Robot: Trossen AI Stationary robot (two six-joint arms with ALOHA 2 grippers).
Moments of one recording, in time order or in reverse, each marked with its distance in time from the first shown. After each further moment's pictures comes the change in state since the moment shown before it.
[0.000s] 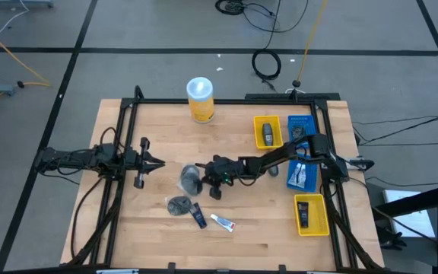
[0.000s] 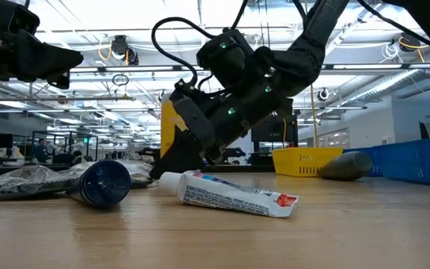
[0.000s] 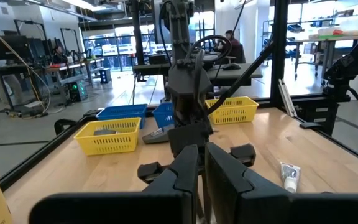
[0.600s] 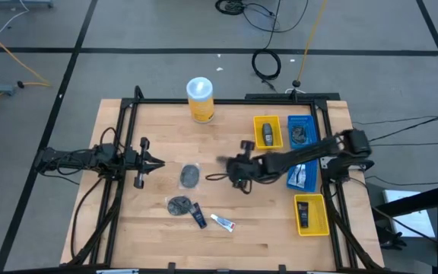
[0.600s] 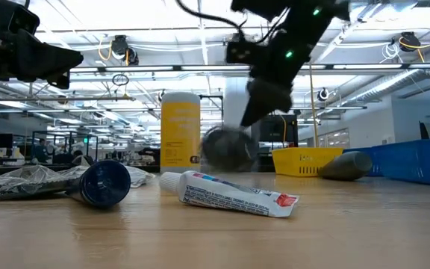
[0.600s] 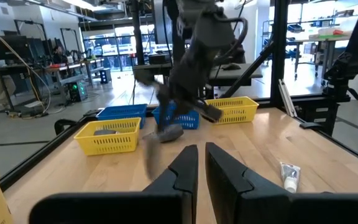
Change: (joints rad) left arm 0.000 0.000 0.000 0.000 0.000 0.000; right arm 0.107 -0.399 -0.002 -0.885 0.680 -0.158
